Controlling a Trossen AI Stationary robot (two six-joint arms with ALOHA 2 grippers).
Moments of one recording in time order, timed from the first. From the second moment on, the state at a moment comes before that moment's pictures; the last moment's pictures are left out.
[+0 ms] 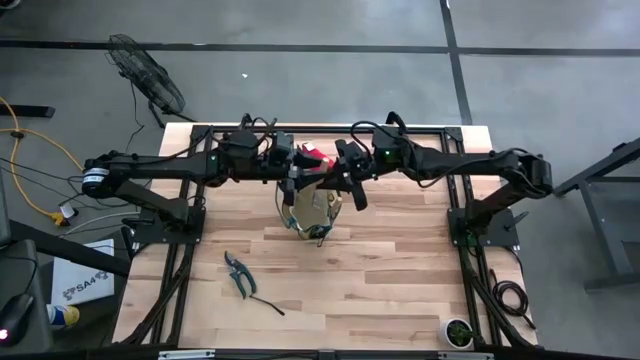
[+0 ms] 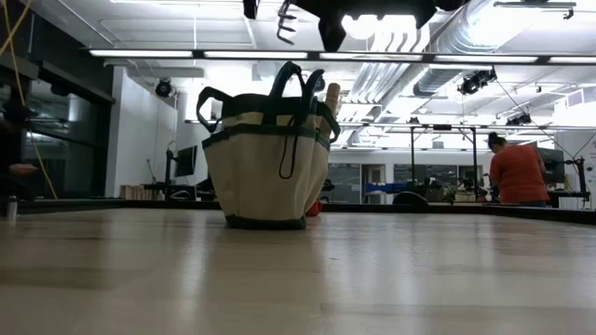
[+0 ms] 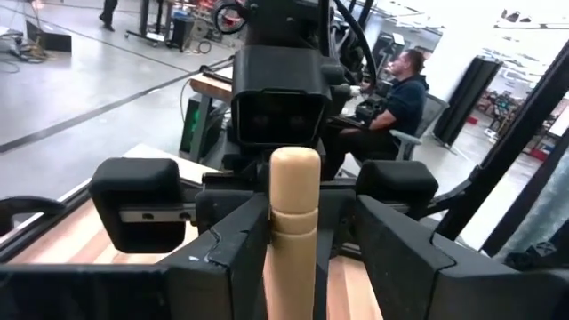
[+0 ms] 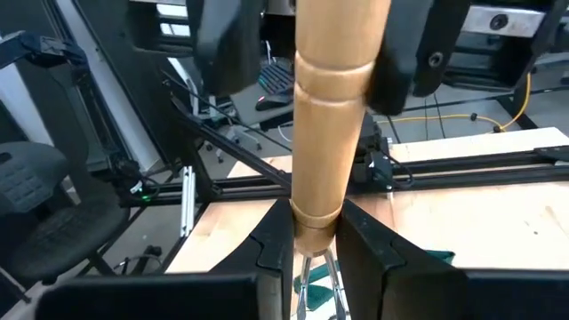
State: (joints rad) left arm 0.09 1.27 1.13 0.15 0.04 -0.31; right arm -0.22 1.48 1.11 0.24 -0.49 0.19
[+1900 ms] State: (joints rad) left arm 0.06 1.14 1.13 -0.33 -0.14 -0.28; right arm -0.22 1.50 1.11 0.11 -0.49 0.27
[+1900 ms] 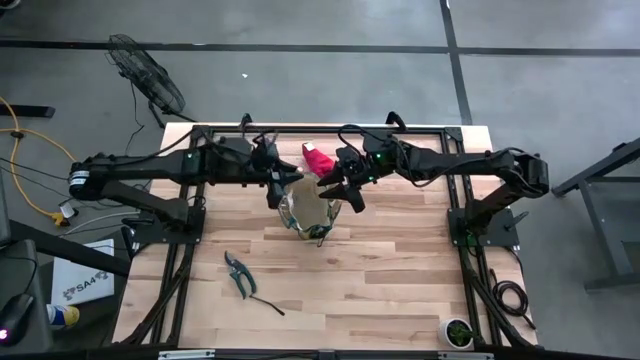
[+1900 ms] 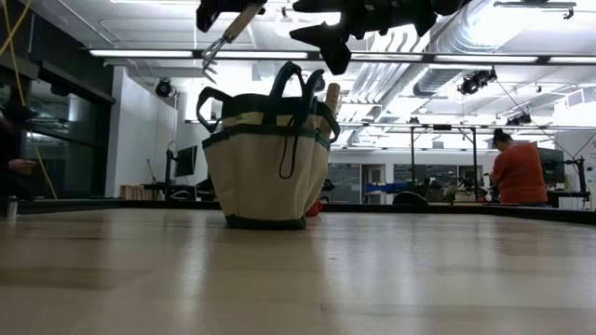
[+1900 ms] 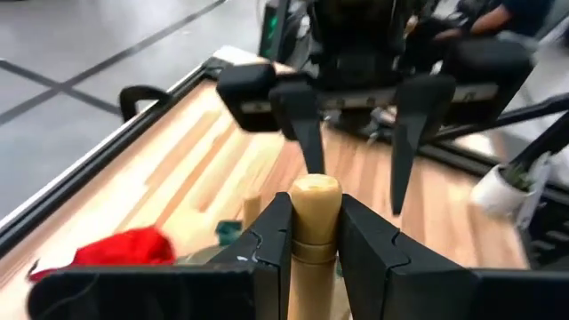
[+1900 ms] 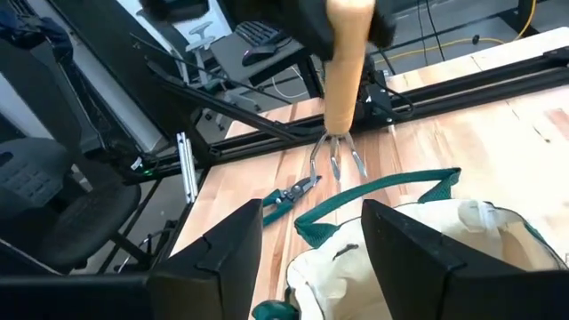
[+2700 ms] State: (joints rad) left arm -0.08 1.14 0.99 -0.20 -0.46 -0.22; right arm -0.22 1.50 1.11 0.05 -0.42 0.30
